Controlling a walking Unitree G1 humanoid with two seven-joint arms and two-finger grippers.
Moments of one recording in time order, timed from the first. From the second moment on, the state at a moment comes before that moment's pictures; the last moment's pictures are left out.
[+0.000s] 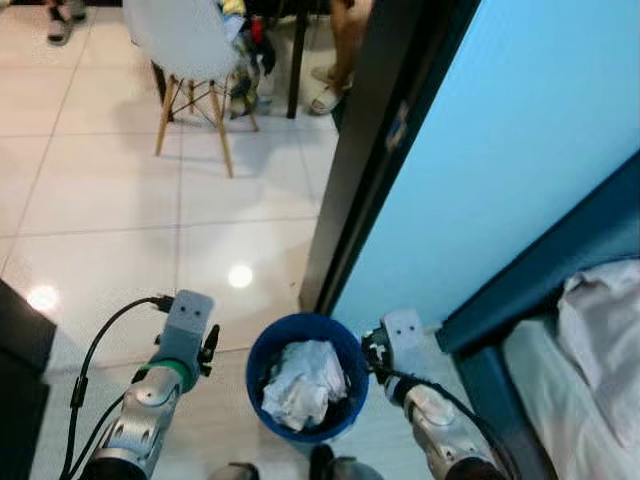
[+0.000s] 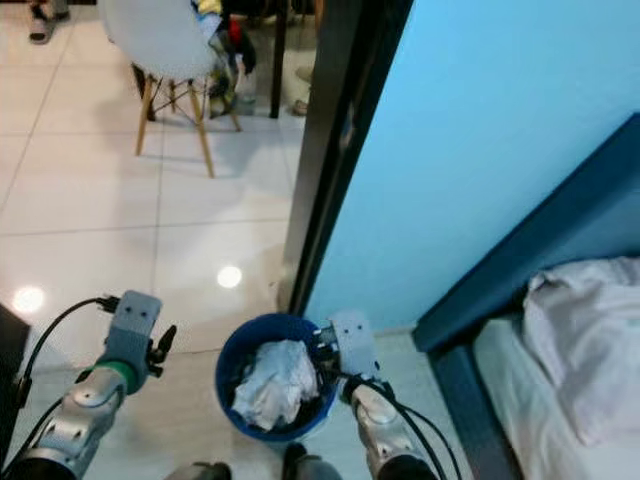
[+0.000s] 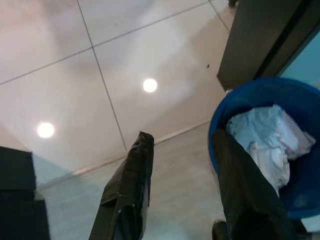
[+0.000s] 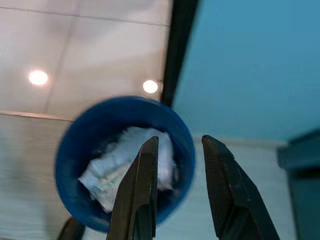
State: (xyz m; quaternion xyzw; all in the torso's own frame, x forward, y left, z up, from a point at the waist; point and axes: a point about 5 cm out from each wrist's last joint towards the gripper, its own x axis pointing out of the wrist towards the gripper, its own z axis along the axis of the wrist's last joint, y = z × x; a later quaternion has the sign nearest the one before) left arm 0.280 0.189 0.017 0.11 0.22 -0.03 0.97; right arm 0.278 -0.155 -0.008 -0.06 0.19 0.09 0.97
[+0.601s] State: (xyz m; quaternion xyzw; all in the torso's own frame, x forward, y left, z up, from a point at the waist) left arm 0.261 0.207 -0.017 0.16 0.25 0.01 0.95; right arm 0.274 -0.163 -0.014 -0.05 0.21 0.06 0.97
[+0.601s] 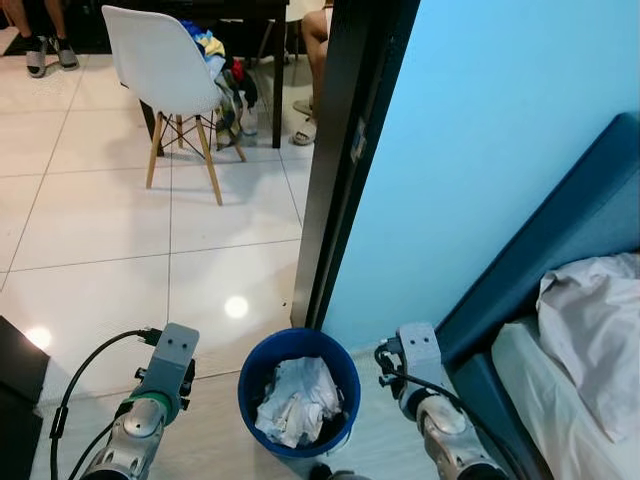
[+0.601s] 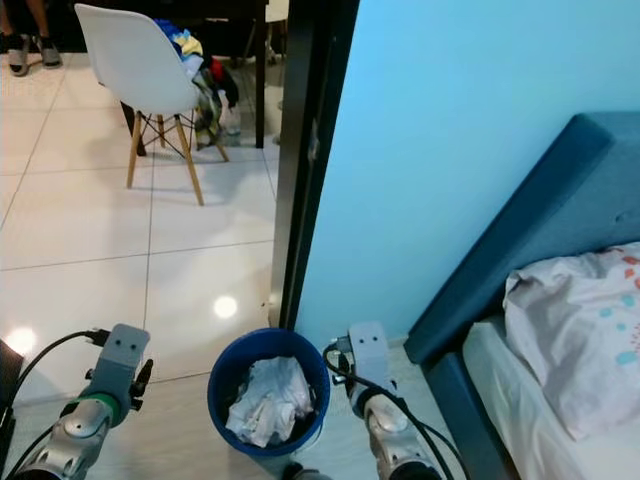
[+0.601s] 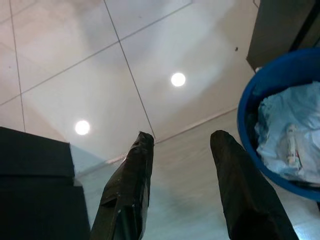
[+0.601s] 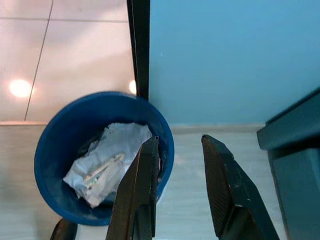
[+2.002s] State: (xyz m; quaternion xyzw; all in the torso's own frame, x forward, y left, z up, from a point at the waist) left arm 0.272 0.201 -0.010 0.18 0.21 -0.01 0.96; right arm 0.278 -0.157 -0.010 -0.05 0.20 0.07 0.98
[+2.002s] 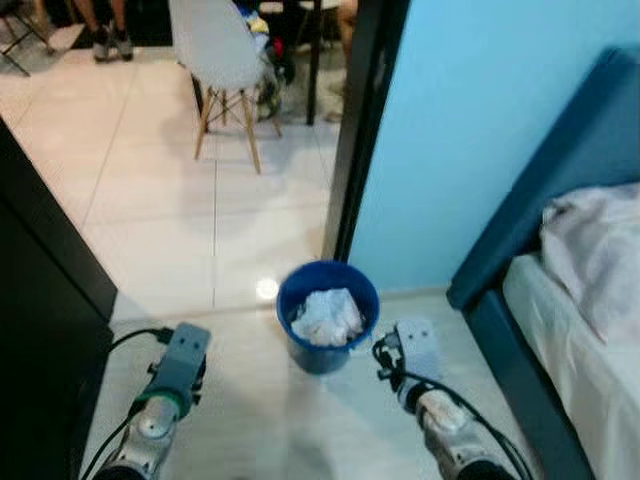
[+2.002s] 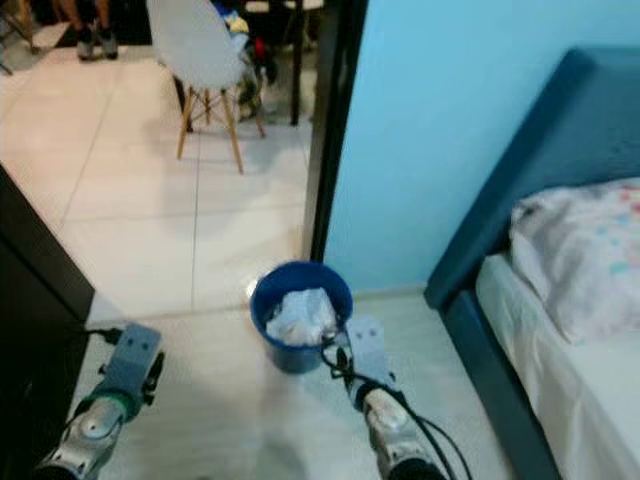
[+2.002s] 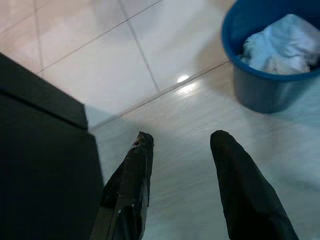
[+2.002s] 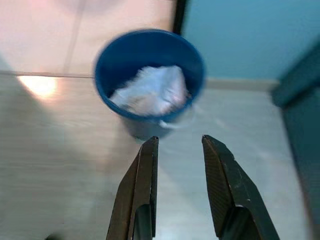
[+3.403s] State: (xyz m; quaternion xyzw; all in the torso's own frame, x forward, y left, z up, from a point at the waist) left arm 0.276 0.189 -0.014 0.14 0.25 -0.04 0.96; right arm 0.276 -0.155 -0.014 -0.04 0.22 0.06 0.97
